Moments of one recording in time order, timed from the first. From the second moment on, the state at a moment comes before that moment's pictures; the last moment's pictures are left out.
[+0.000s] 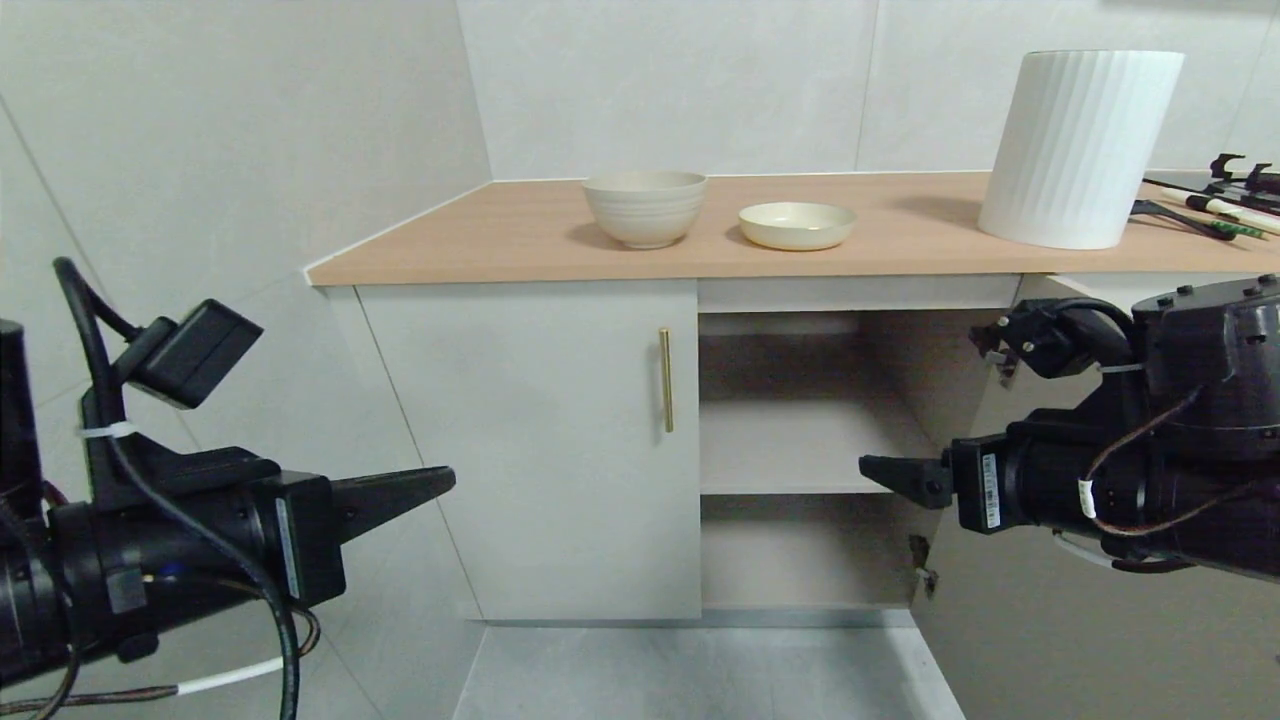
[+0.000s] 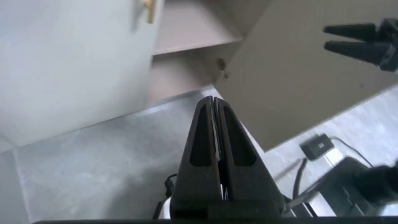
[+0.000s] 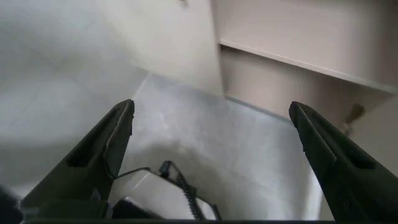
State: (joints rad) left arm -0.40 1.22 -0.68 -0.17 -0.23 -0.31; right arm 0.58 1.47 -0.81 -0.22 -0.11 0.20
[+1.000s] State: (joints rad) left arm -0.40 1.25 -0.71 -0.16 -0.20 -0.31; right arm 0.58 1.37 -0.89 0.00 -0.13 0.23
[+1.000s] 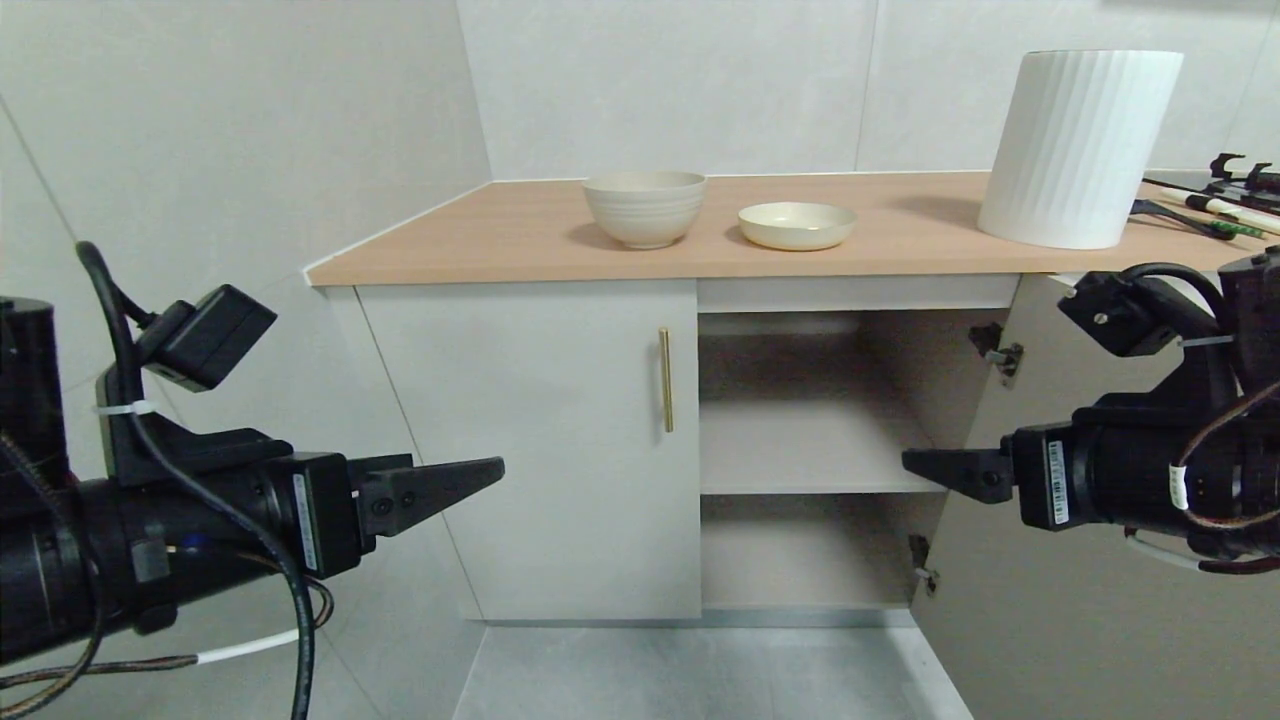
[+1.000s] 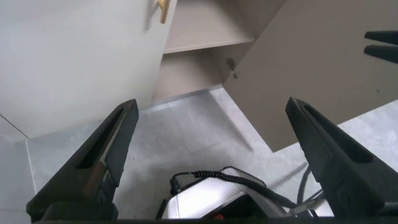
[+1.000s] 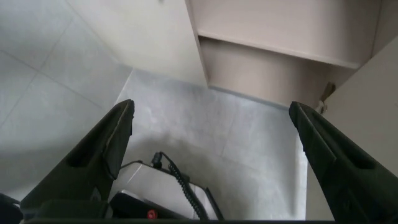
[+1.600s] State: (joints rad) left arm -0.40 1.25 -0.71 -0.16 -0.20 -0.31; right arm 0.58 1.36 -0.89 0.03 -0.13 0.23
